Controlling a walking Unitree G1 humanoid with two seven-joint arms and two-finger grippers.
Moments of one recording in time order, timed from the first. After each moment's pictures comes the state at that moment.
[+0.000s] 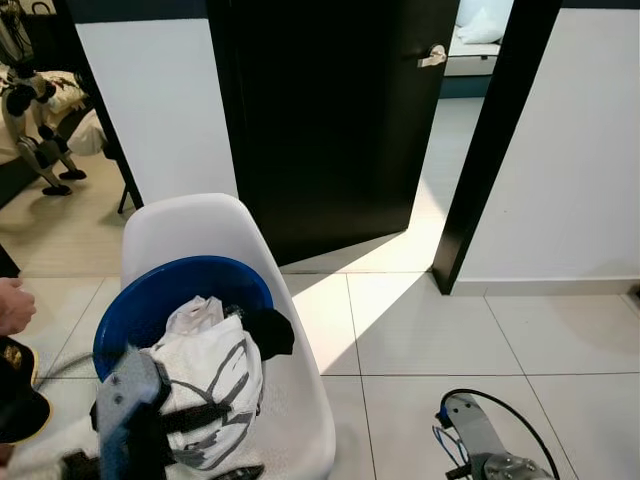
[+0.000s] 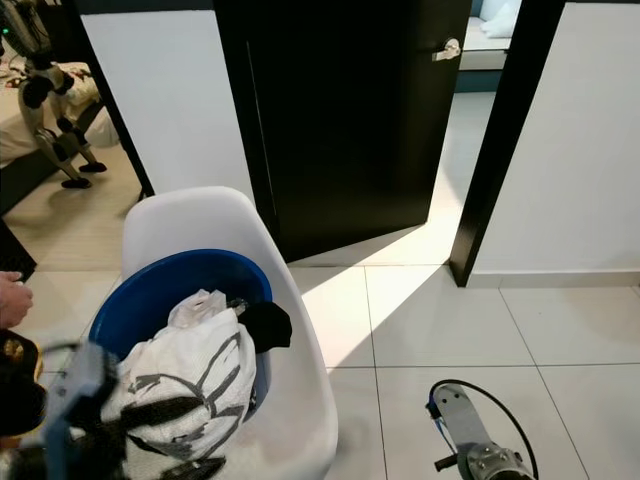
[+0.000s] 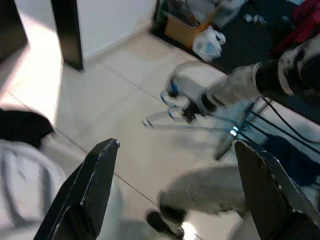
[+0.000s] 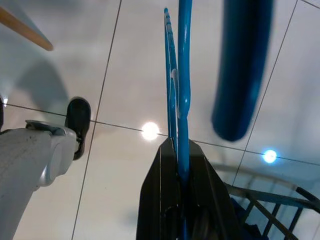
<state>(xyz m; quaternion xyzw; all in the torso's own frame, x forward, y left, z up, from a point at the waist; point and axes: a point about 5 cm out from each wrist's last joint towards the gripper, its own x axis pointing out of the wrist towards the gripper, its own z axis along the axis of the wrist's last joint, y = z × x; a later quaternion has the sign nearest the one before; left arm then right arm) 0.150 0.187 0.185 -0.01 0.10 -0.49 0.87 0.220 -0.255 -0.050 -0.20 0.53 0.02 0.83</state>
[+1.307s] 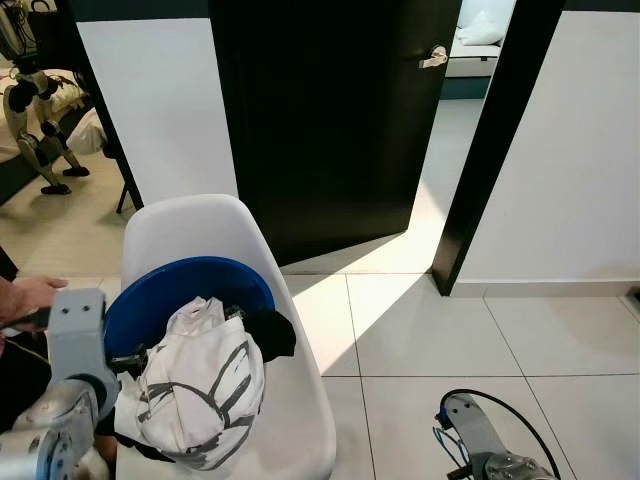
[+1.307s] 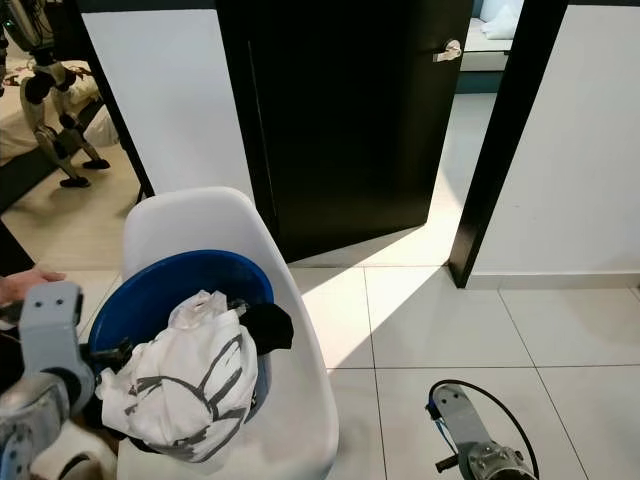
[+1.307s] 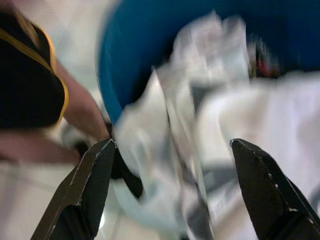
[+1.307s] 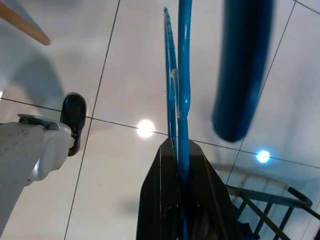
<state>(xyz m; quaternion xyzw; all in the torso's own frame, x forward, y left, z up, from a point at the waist) 0.214 0.250 0.112 -0.03 0.28 0.17 0.94 0.221 -0.256 -0.049 -0.21 0.53 0.03 0.82</state>
